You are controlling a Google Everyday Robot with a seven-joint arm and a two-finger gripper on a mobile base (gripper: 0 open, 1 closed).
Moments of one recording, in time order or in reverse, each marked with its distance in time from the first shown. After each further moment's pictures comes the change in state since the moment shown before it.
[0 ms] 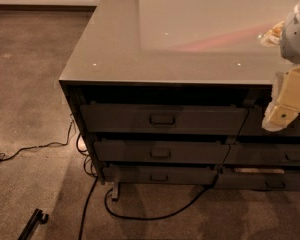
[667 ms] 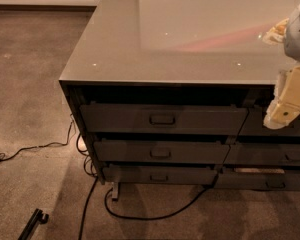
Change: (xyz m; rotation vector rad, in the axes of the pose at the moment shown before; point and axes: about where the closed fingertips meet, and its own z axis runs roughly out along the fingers) arm 0.002 -0.004 -0.002 0.009 -0.020 0.004
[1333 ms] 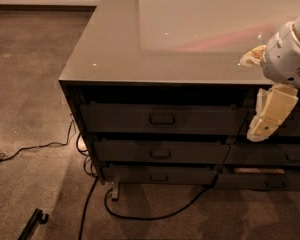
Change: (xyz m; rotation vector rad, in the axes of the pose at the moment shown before) arm -0.010 0.009 0.053 -0.106 -0.123 -0.053
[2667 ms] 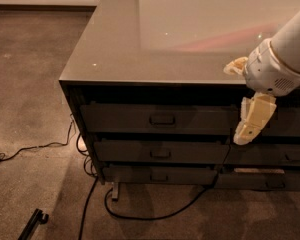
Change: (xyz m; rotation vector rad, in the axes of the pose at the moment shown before) arm -0.002 -0.010 0.042 -0.035 -0.049 -0.066
